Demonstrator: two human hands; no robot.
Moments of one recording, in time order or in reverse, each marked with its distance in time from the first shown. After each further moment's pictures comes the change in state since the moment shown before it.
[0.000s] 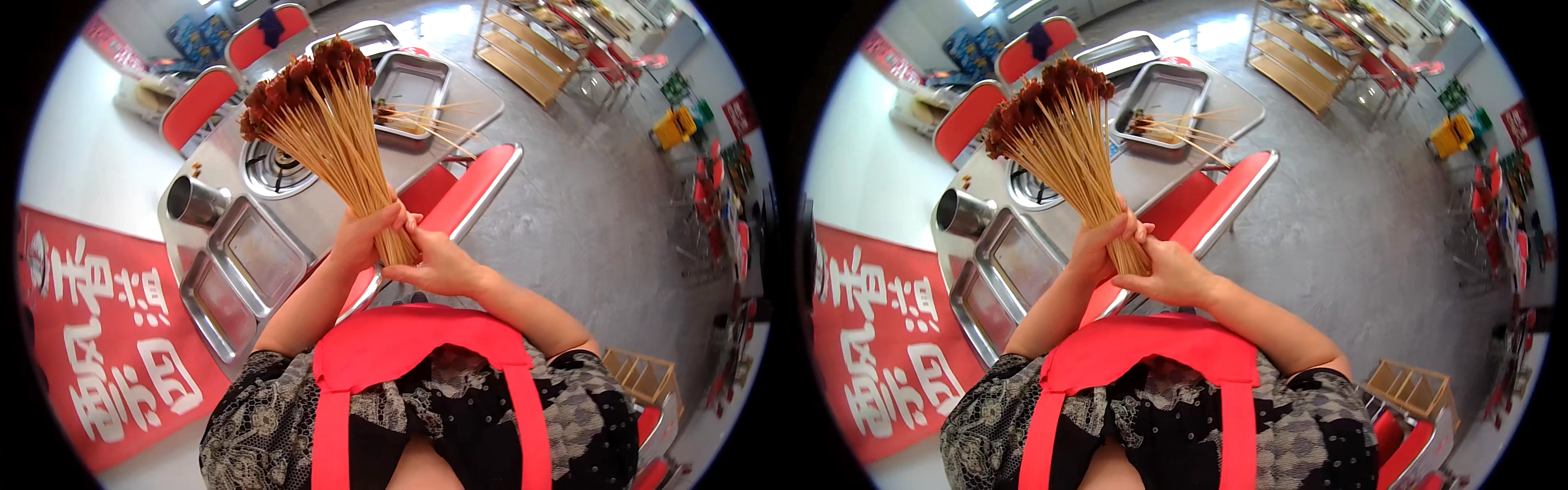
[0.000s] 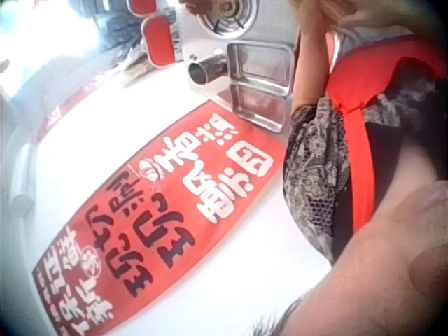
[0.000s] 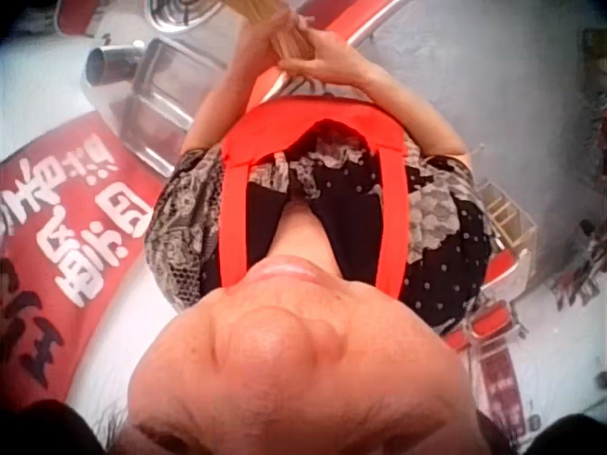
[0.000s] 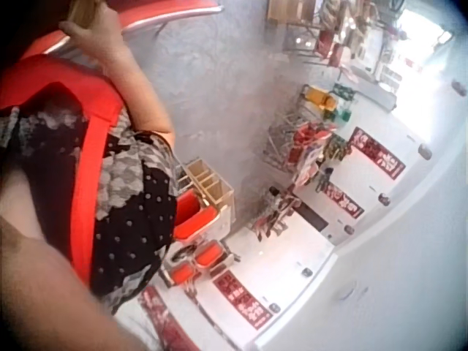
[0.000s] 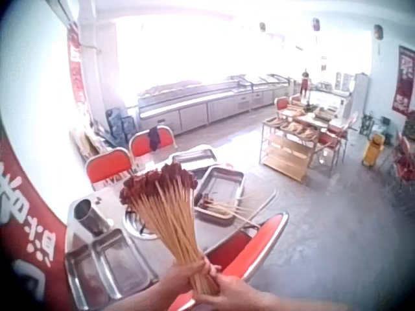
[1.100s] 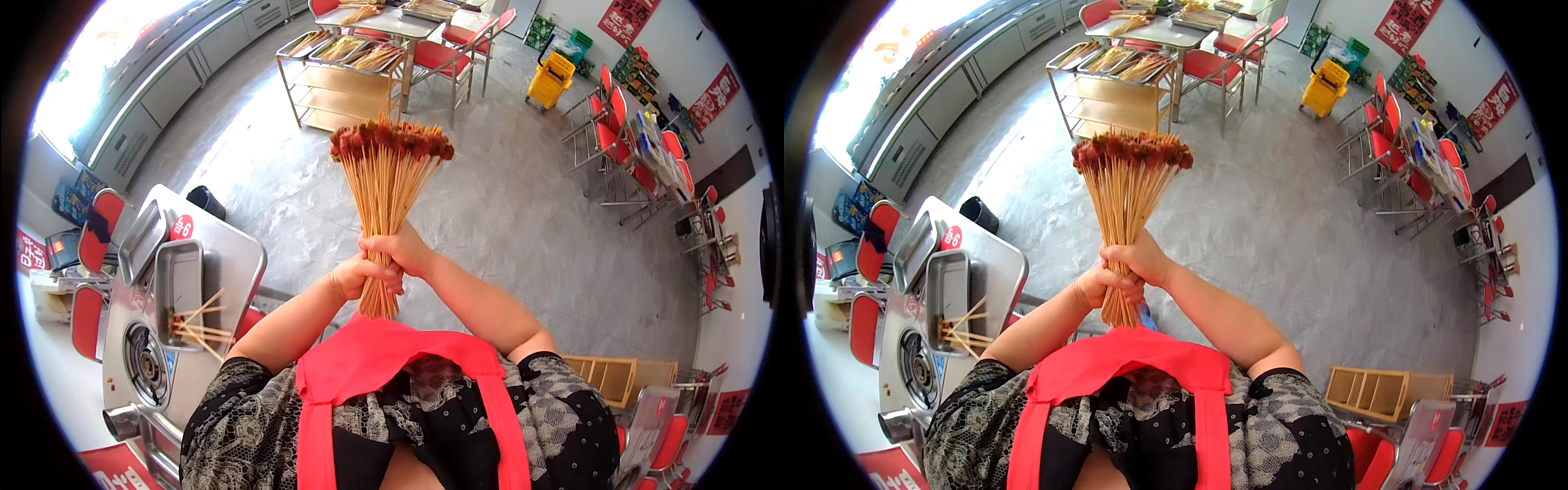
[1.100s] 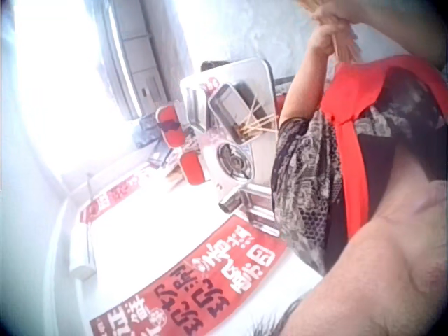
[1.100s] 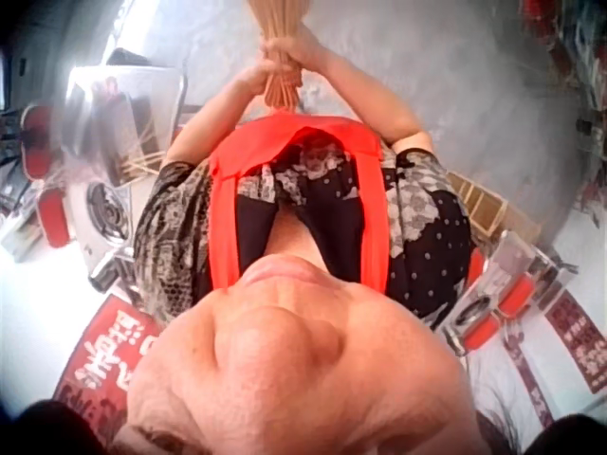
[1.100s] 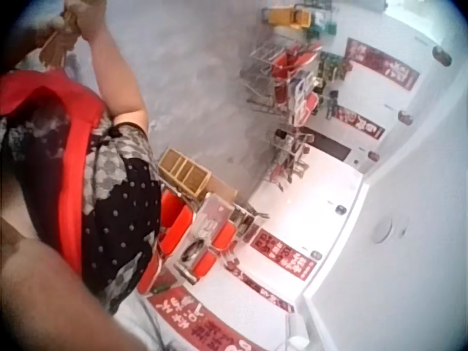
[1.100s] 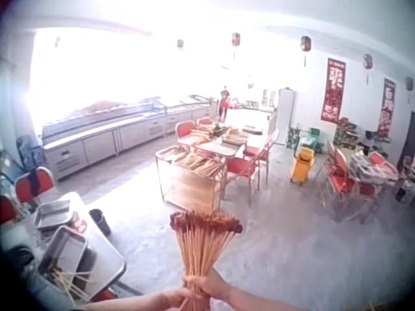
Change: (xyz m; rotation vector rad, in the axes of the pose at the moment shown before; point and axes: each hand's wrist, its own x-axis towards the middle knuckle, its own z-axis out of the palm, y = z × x) left_hand 0.458 -0.330 0.220 -0.135 -0.589 -0.855; right_hand -0.049 0.235 -0.523 0.710 0.450 0.024
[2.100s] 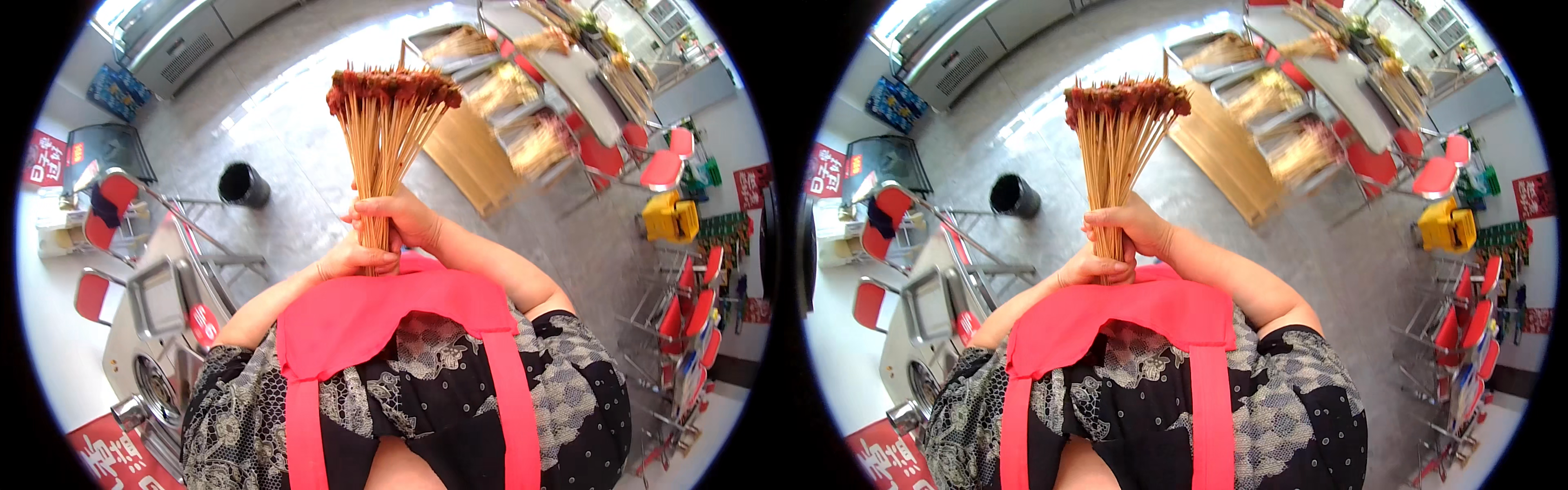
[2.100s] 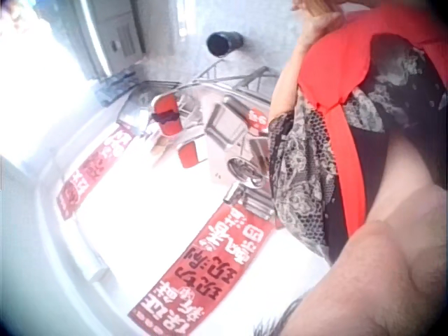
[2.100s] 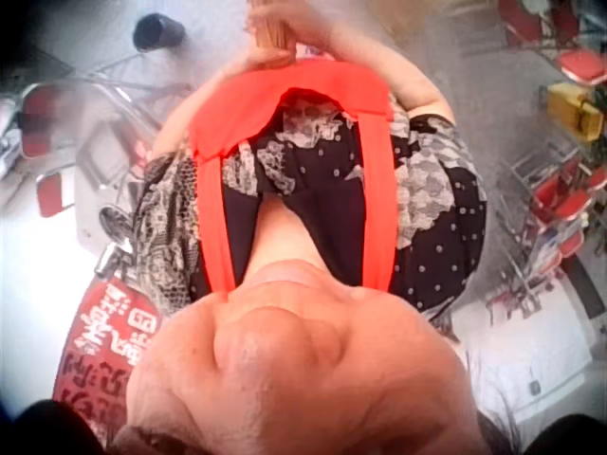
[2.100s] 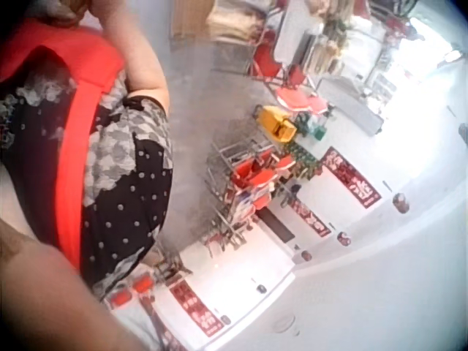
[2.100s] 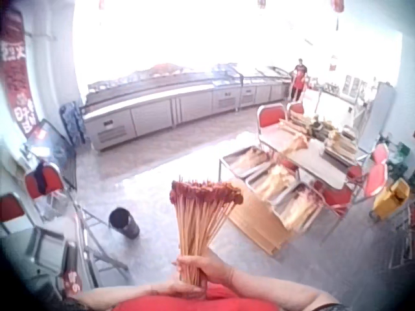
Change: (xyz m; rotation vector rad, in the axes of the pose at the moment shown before) left_hand 0.049 0.461 -0.314 0.081 0.510 0.359; right_hand 0.653 -0.038 -0.049 0.227 -0.501 0.426
